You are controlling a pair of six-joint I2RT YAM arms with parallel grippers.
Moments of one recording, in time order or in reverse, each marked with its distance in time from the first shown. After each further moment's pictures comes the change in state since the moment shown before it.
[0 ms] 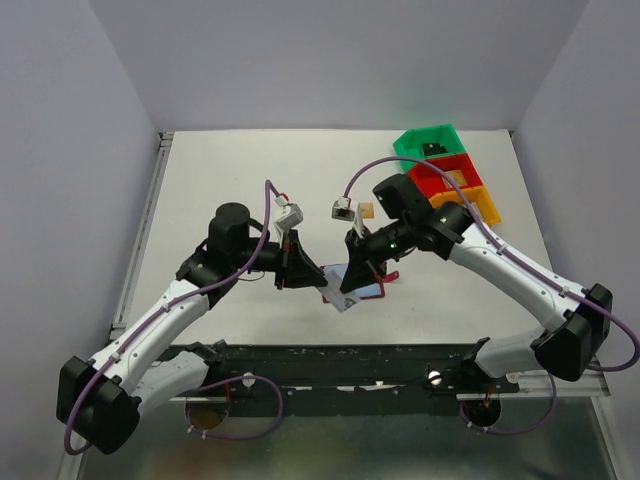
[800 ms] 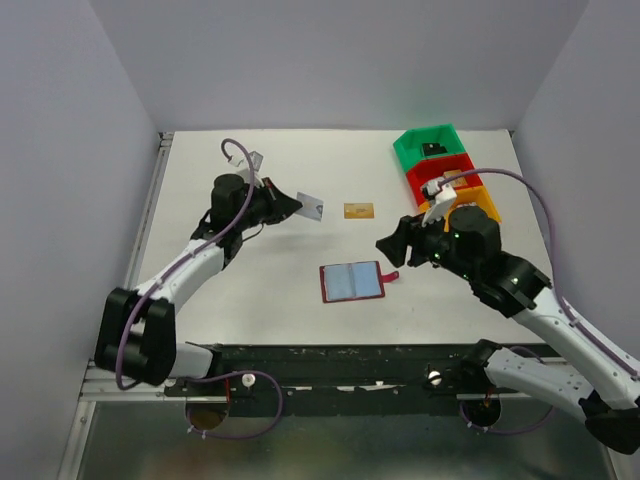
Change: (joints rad) left arm 0.225 0.260 0.022 0.256 -0.621 -0.312; right arm -0.037 -0.529 -0.298 0.346 0.871 0.311
